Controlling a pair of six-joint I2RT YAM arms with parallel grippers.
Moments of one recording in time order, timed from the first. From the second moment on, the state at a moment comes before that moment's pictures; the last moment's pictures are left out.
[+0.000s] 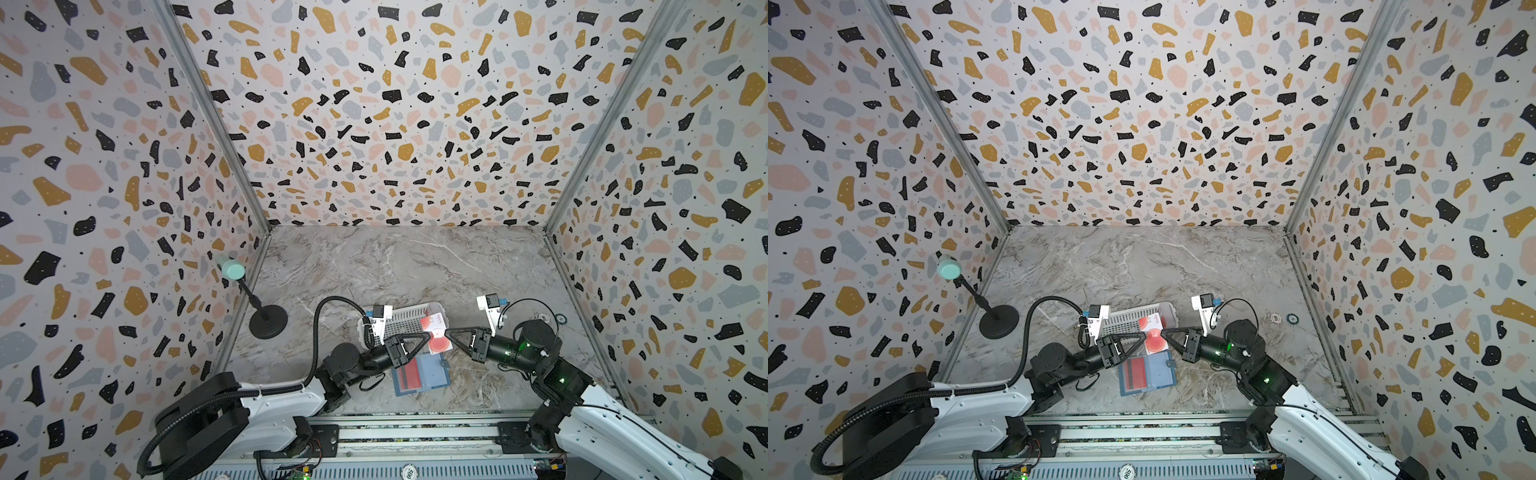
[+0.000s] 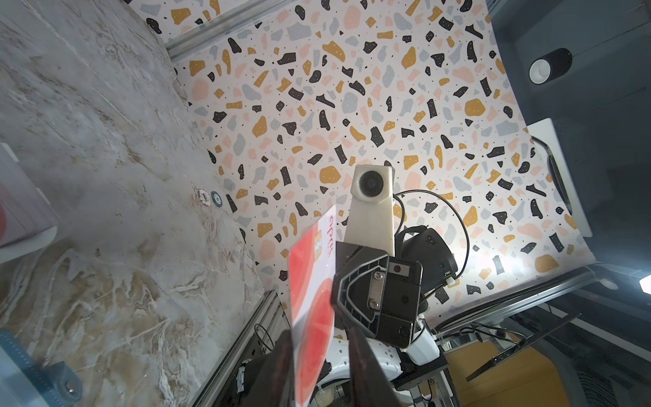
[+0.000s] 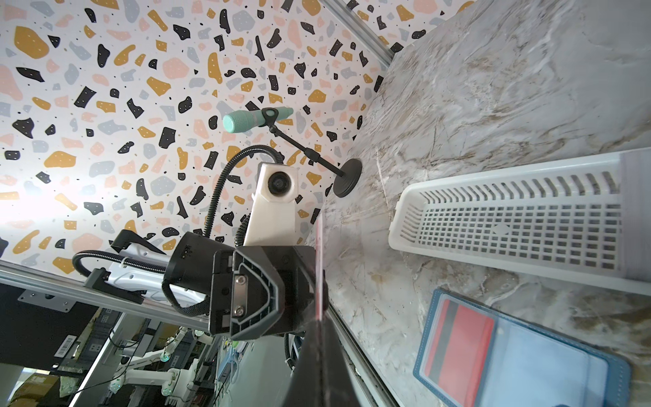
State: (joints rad) left arm -0.98 1.18 0.26 1.09 0.23 -1.22; right arm 0.72 0.64 0.44 0.09 -0.48 0.89
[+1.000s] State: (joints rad) left arm -0.99 1.21 0.25 1.14 0.23 -1.27; right arm 0.72 0.64 0.39 0.16 -0.48 0.93
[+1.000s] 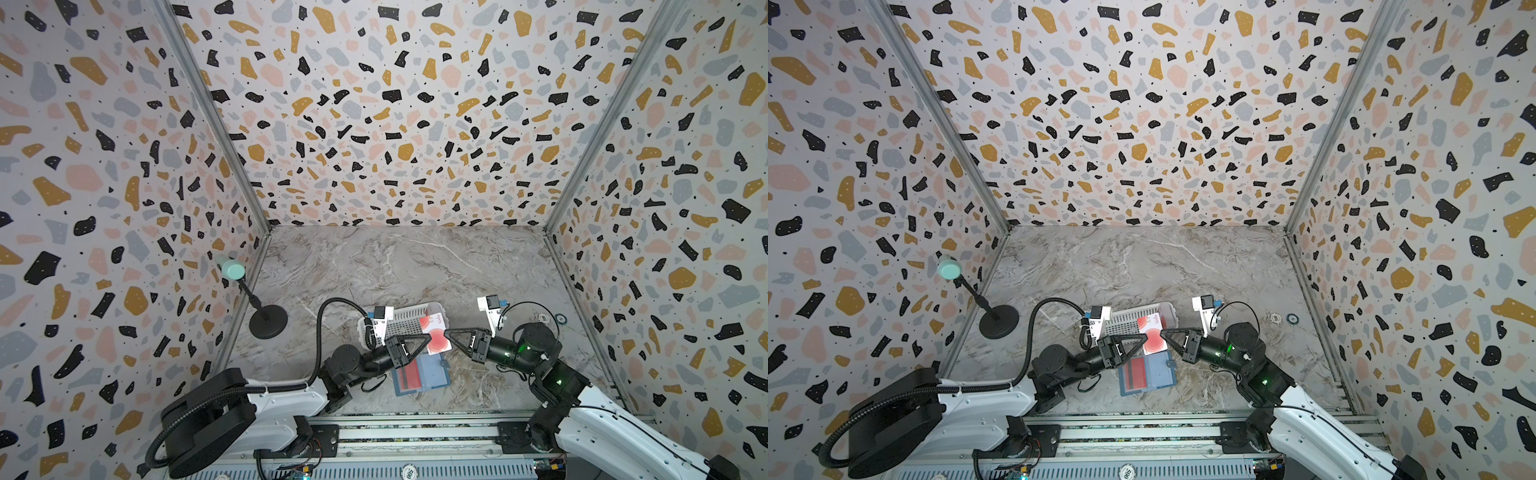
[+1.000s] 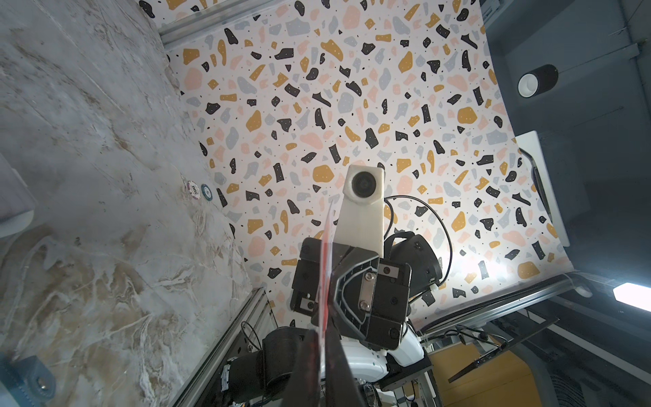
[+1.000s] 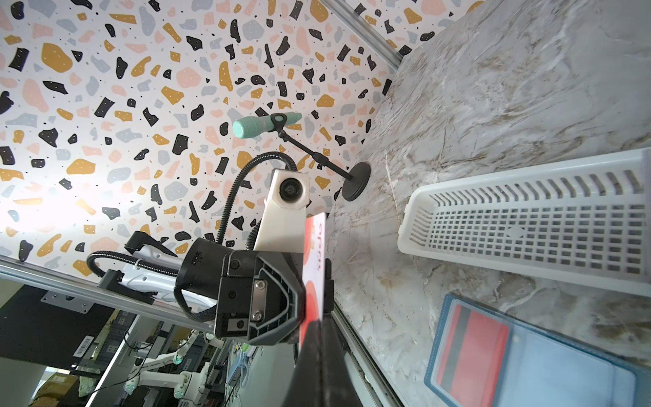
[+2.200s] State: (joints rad) left arm -1.04 1.07 0.19 0.79 0.12 -1.27; right arm 0.77 0.58 0.38 -0.30 -0.29 0.77
